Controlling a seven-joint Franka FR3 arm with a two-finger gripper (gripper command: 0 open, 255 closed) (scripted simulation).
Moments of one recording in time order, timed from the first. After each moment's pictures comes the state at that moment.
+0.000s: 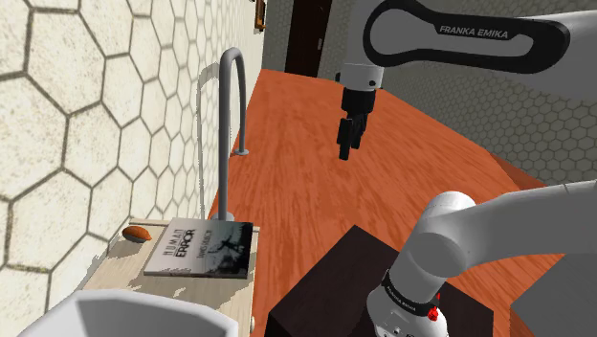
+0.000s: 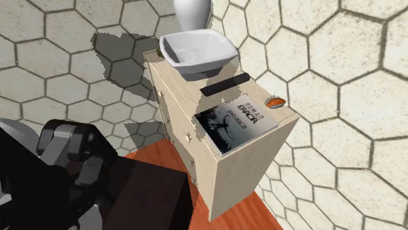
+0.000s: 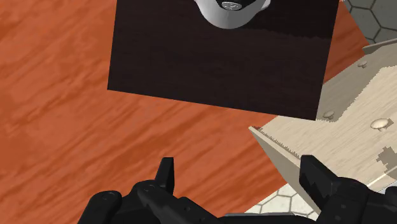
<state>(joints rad) -0.01 -0.81 0.01 -2.44 -0.01 1.50 -0.17</state>
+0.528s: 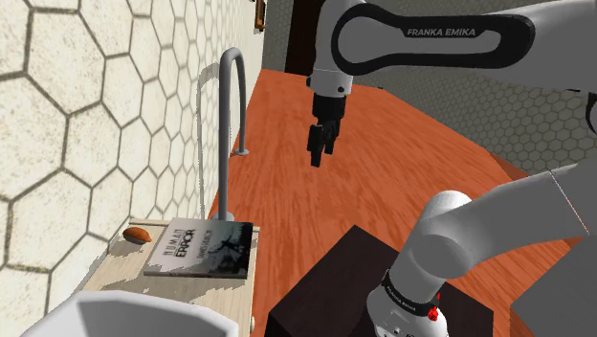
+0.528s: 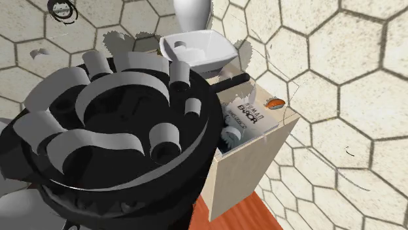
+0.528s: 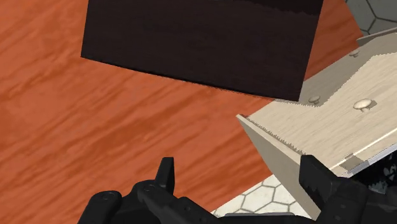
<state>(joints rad) 0.04 -0.67 0.10 -2.41 0.06 1.62 -0.11</state>
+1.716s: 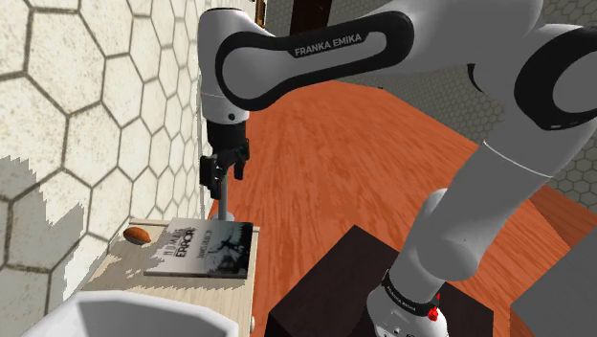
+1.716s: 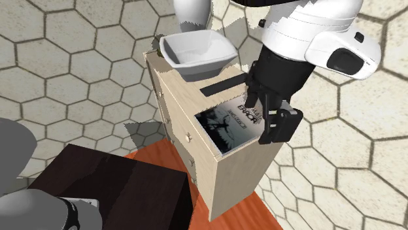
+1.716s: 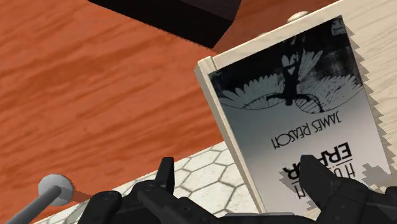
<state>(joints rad) 0.15 -0.15 0.37 -2.11 0.10 1.91 0.11</state>
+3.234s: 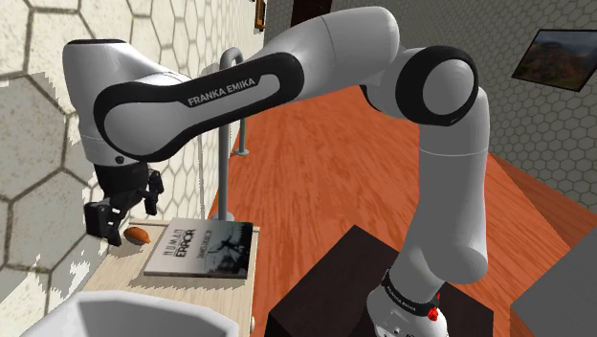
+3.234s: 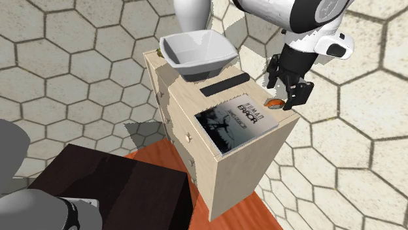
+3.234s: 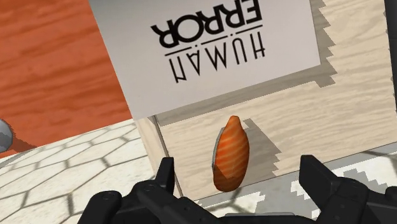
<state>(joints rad) 0.32 0.38 0.45 -1.66 -0.14 2.01 0.31</state>
